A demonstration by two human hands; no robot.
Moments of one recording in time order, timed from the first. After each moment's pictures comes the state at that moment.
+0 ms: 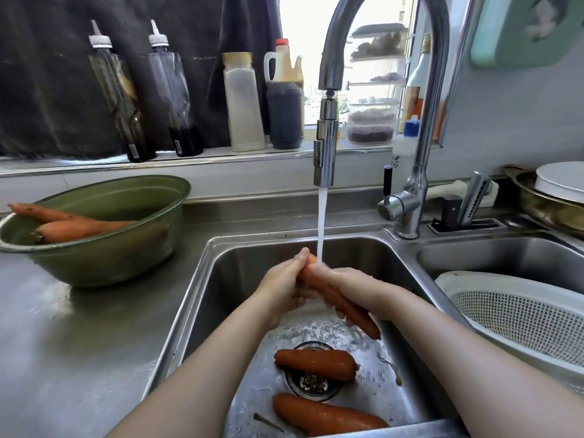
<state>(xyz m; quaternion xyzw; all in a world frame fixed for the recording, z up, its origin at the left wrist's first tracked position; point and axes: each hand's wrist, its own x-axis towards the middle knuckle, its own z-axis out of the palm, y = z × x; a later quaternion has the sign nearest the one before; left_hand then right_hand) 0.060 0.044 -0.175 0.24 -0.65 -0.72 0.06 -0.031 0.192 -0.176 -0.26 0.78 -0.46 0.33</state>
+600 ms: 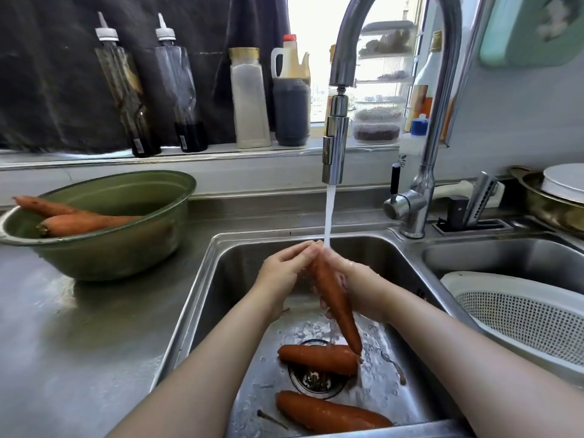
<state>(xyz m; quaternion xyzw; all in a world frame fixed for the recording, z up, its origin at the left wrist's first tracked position) 0.074 0.042 -0.162 0.15 -0.68 -0.70 0.14 -0.017 0.184 -0.171 -0.21 0.66 -0.60 0.40</state>
